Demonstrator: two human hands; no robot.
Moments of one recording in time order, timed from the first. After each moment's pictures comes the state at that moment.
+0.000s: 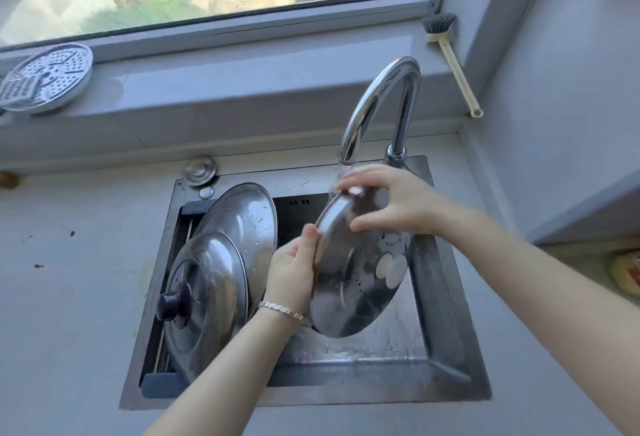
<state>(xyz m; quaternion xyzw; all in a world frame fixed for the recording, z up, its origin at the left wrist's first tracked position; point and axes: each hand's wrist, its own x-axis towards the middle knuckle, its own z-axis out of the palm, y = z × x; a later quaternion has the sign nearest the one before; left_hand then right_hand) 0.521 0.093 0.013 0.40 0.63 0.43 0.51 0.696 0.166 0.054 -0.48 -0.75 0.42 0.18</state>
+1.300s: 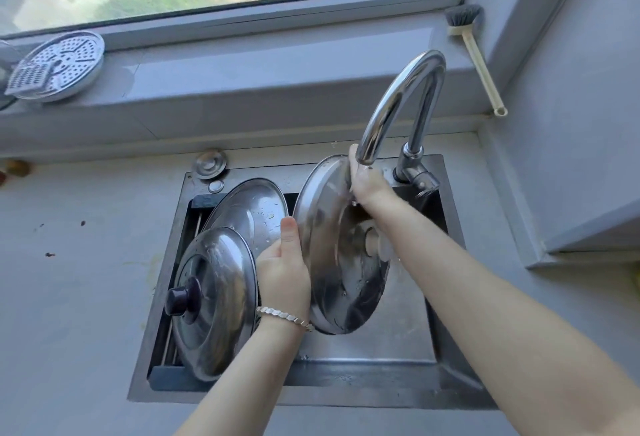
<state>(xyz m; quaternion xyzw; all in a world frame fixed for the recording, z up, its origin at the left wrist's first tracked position) 0.511 0.096 0.008 0.31 0.68 0.54 0.39 0.621 0.217 -0.006 -0.73 -0.38 0.53 0.21</state>
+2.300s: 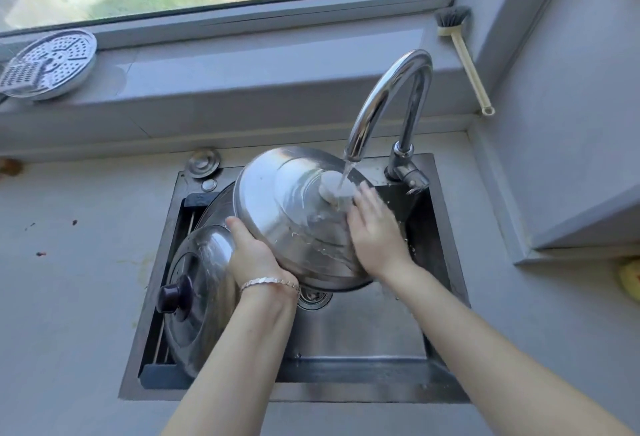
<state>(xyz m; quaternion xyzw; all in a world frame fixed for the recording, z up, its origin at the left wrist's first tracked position) 0.503 0.126 0.015 -0.03 0.68 0.61 0.41 0.643 0.139 -0.026 -0.64 -0.64 0.34 0.25</state>
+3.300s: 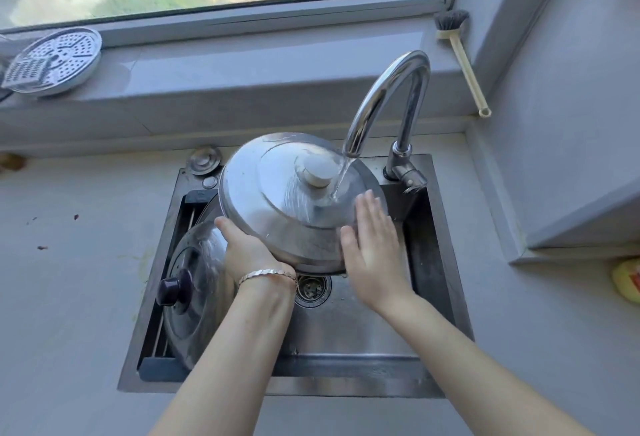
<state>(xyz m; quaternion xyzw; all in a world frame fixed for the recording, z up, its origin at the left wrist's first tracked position) 0.502 0.123 0.023 -0.05 0.68 0.62 0.39 0.638 0.096 -0.016 -0.61 -0.67 0.31 0.28</state>
